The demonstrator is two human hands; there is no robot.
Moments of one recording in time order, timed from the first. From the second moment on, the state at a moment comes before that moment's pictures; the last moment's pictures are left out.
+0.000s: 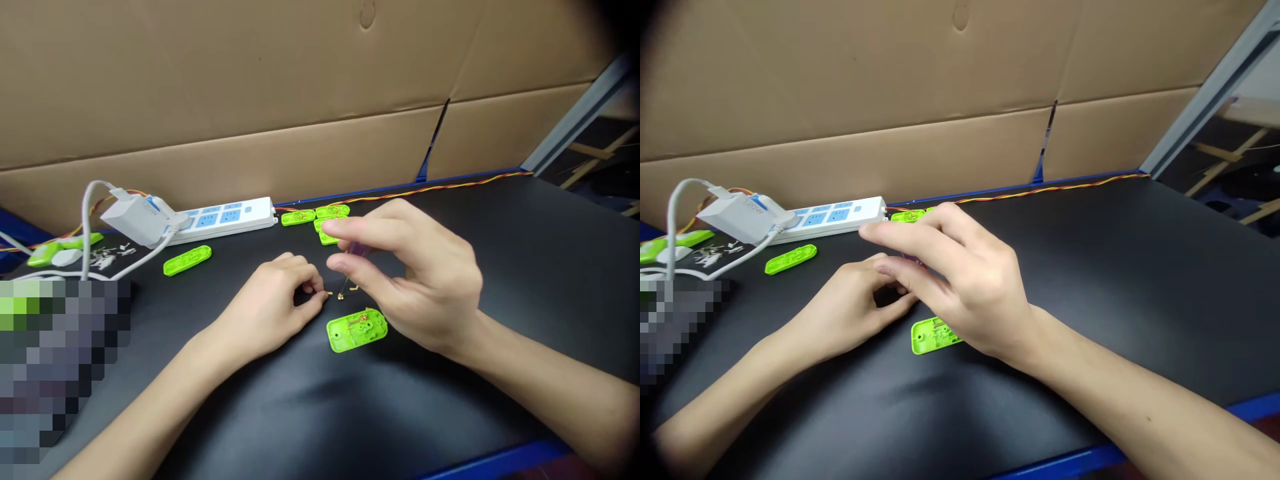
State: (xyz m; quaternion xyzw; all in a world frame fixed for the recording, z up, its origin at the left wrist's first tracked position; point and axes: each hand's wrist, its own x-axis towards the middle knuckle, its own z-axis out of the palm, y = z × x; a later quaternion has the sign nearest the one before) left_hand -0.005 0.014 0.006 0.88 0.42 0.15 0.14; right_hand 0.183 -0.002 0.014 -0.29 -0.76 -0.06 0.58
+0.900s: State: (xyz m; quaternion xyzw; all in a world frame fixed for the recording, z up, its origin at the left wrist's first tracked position) left_hand 0.008 0.006 0.006 0.88 0.43 0.13 0.14; right_hand 0.183 -0.004 0.014 -0.29 -0.76 -0.04 0.58
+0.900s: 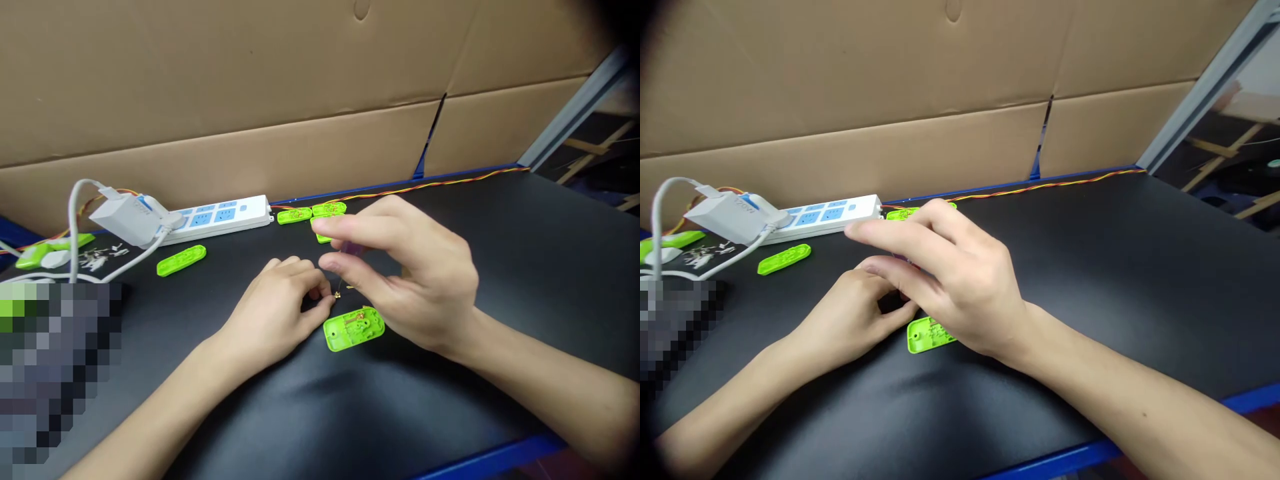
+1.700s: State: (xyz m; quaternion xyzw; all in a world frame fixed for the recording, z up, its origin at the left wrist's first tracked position) left_hand 0.015 0.007 0.004 0.86 0.44 0.17 0.17; right_hand 0.182 0.001 0.013 -0.29 -0.77 0.03 0.57
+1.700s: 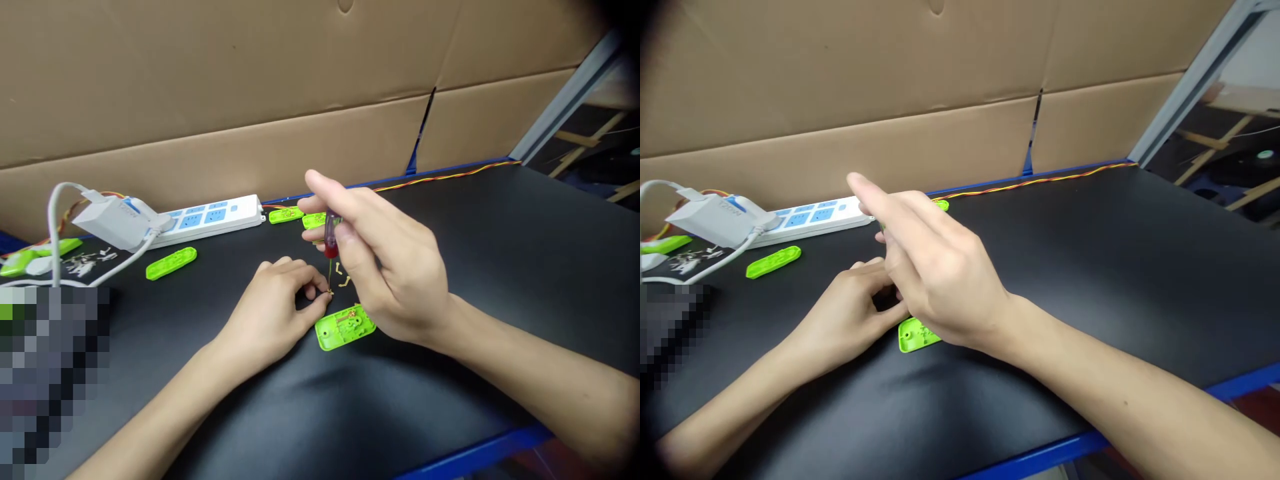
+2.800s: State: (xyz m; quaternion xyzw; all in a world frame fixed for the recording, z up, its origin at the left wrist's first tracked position) left_hand 0.010 0.006 0.006 0.86 0.44 0.16 0.19; right_hand 0.181 0.001 0.015 -0.30 -0.76 0.00 0.57
